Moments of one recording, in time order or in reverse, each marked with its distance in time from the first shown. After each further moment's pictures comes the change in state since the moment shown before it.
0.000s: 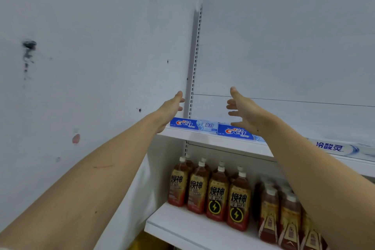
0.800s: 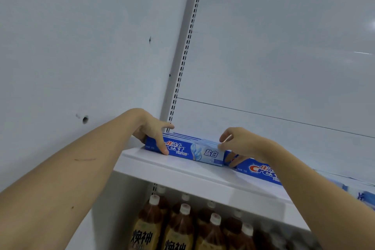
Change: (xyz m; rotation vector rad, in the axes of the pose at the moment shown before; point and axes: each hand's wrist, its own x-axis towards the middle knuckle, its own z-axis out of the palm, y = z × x) left_hand 0.281 -0.093 -0.013 0.421 -0.632 -0.196; right_hand 0.200 0.069 0.019 -0.630 0.022 0.245
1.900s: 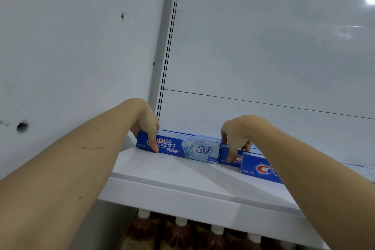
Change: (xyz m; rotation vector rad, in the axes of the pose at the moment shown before) left_hand 0.086 0.014 -0.028 0.251 -0.104 -0.112; right_hand 0.064 -0.016 -0.013 -0.929 -0.204 0.139
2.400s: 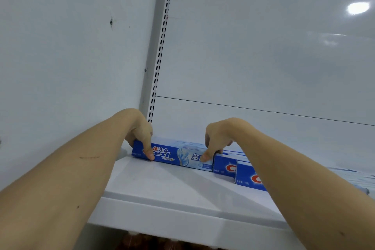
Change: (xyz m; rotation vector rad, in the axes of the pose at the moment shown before) left_hand 0.018 0.007 -0.004 0.047 0.017 -0.017; right_hand 0.029 -0.009 -0.011 0.148 -0.002 -0.095
